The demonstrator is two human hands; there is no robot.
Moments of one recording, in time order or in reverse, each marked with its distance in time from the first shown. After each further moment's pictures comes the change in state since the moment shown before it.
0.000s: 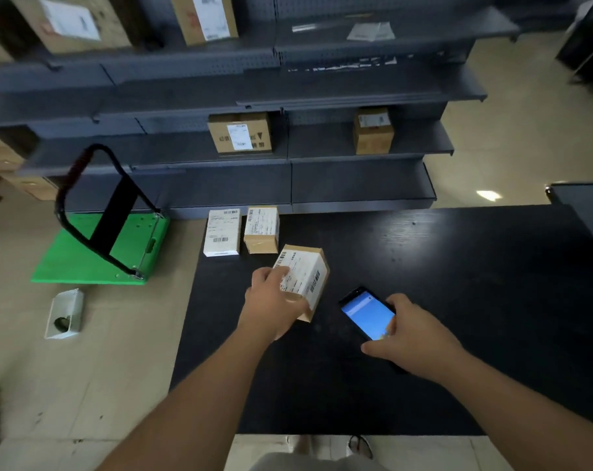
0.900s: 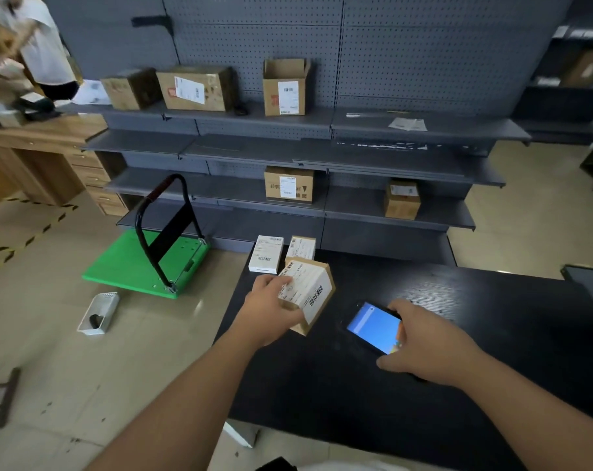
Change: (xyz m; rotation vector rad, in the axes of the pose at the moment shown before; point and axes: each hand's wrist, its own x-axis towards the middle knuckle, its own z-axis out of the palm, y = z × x) left_hand -0.106 -0.046 -0.069 -0.089 0.161 0.115; right_hand -0.102 -0.040 -0.015 -0.344 0.125 -0.372
